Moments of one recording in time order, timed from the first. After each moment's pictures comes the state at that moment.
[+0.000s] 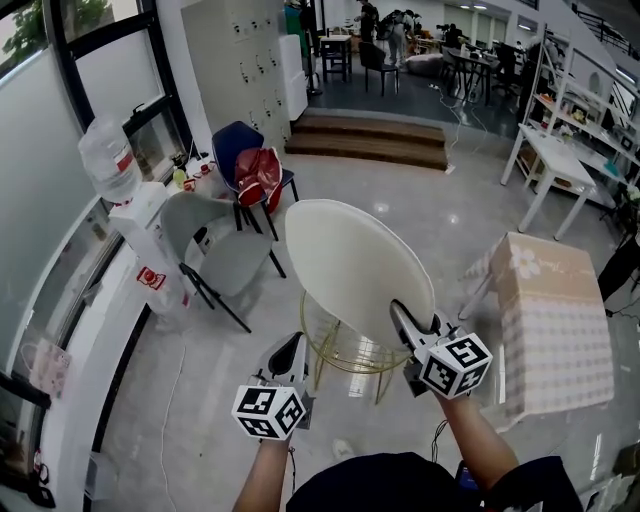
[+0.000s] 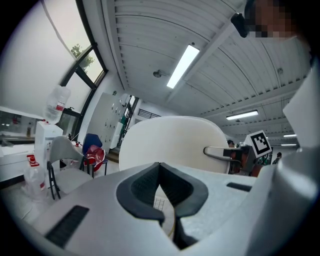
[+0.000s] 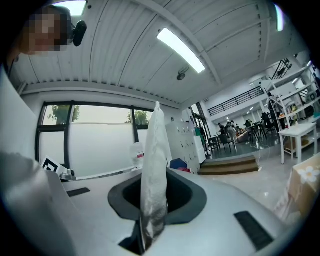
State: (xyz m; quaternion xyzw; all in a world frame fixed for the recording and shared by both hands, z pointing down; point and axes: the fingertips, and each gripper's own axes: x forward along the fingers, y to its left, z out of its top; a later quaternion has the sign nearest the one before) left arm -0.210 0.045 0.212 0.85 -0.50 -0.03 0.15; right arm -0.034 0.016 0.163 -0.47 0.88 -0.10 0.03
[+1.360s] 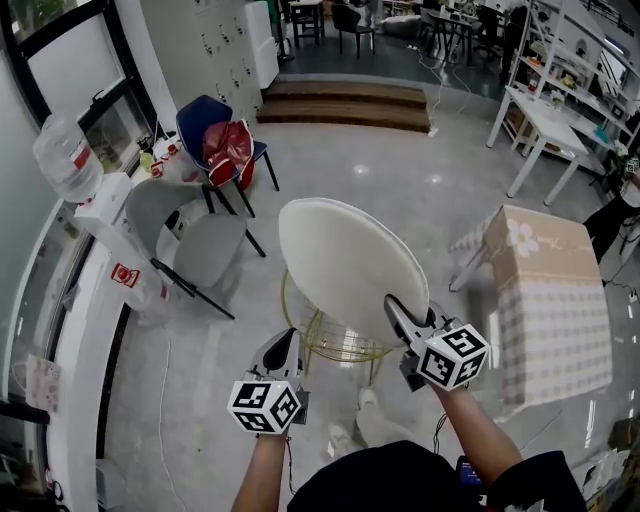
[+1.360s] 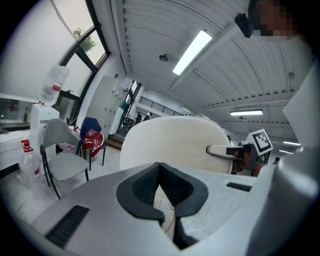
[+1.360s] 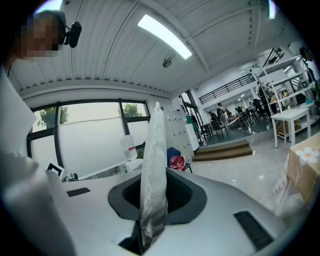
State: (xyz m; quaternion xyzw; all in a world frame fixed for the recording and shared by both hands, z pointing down) left arm -0.185 -0.028 0.284 0.85 -0.48 0.01 0.21; right arm -0.004 -0.050 0.233 -0.48 0.86 -0.17 0.01
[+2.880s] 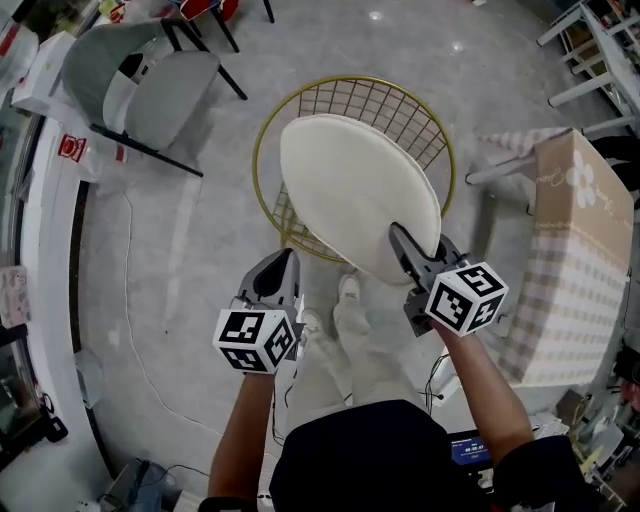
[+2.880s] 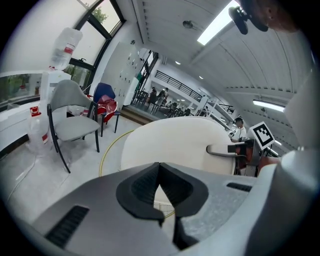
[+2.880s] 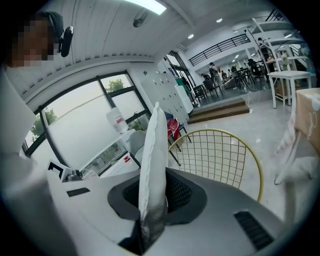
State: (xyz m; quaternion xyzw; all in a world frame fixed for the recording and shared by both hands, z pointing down) left arm -0.155 -0.092 0.488 0.79 -0.49 0.11 0.34; right arm 0.014 -0.132 0.455 -0.44 0.82 -0.34 -0.10
